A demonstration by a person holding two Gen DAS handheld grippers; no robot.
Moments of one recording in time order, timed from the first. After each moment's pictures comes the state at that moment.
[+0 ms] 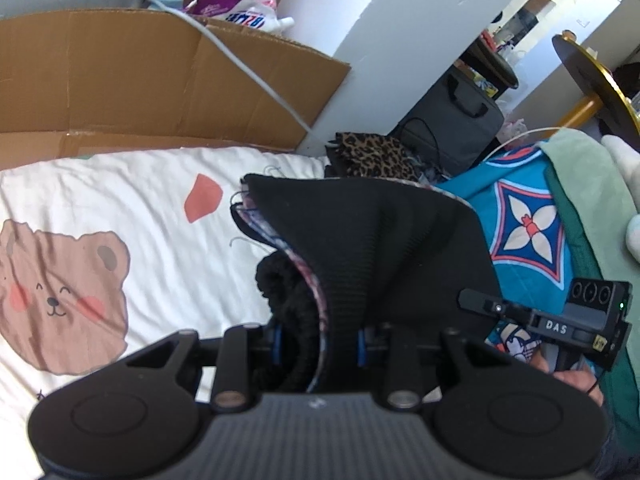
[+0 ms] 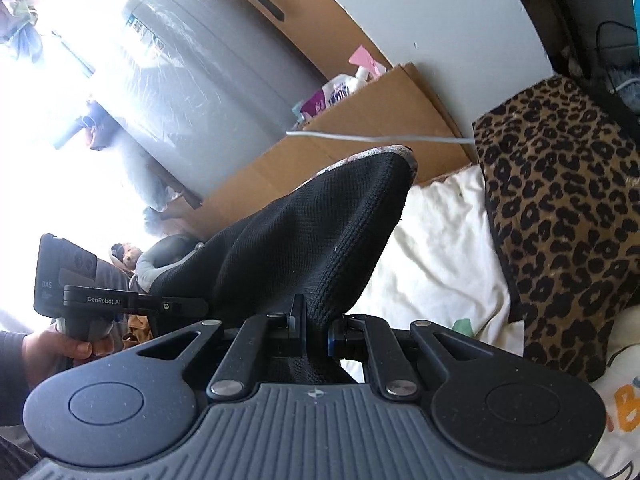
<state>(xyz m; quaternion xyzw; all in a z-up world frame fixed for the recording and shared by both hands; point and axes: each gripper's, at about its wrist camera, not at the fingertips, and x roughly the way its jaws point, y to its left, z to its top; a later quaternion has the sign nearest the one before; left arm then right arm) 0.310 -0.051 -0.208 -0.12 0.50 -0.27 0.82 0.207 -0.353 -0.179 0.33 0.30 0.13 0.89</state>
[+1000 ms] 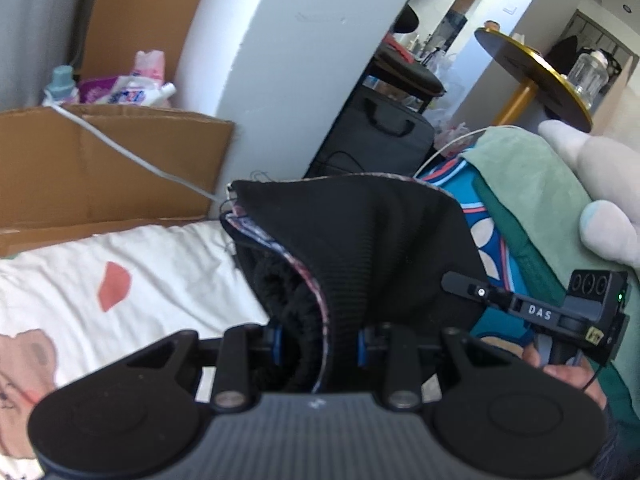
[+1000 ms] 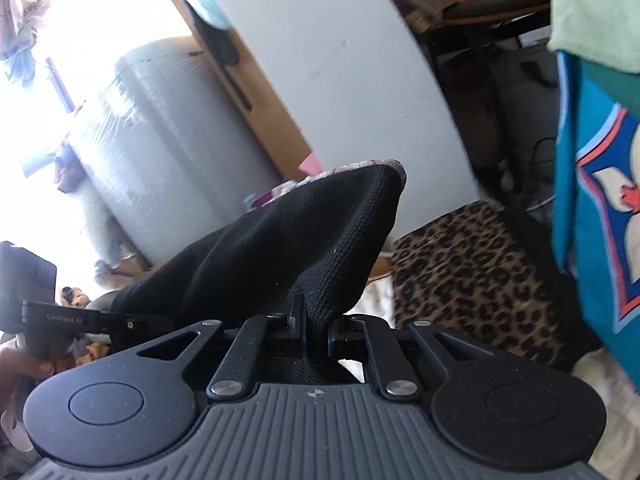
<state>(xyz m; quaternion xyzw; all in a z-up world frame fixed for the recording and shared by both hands) 0.307 -0.145 -0.167 -0.09 0.42 -0.35 0.83 0.165 -0.416 -0.121 0.26 0.22 0.01 0.94</state>
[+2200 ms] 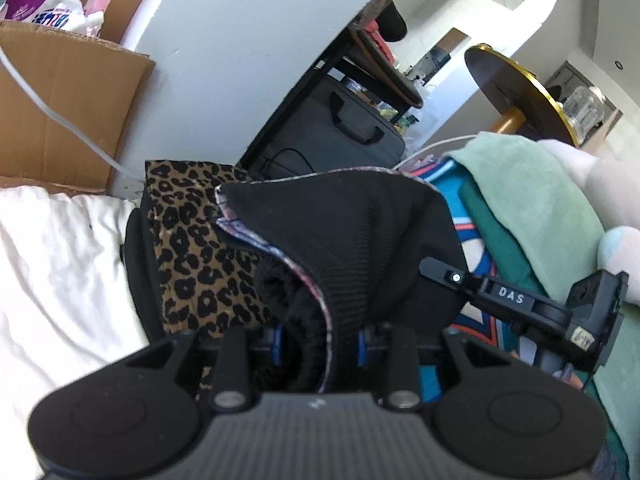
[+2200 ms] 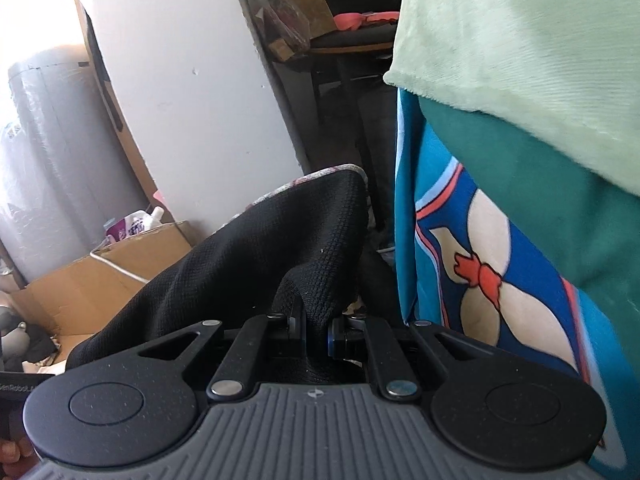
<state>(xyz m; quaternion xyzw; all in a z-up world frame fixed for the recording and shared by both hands) 0.329 -0.253 -0.247 -0.19 0.40 -0.39 0.81 0.188 -0.510 -0.147 0.21 0.23 -0.16 0.94</state>
